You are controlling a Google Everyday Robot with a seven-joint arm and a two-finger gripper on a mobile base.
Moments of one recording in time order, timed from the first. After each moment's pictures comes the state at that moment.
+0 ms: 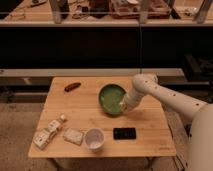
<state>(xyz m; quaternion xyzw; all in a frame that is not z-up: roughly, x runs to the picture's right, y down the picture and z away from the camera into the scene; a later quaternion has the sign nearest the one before) 0.124 0.125 0.879 -0.21 -0.30 -0.42 0.83</state>
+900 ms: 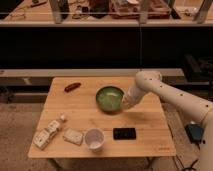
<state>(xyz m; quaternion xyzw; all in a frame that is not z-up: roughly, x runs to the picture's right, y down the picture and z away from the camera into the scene) 0.112 0.098 0.857 -0.17 -0.30 -0.46 0.82</state>
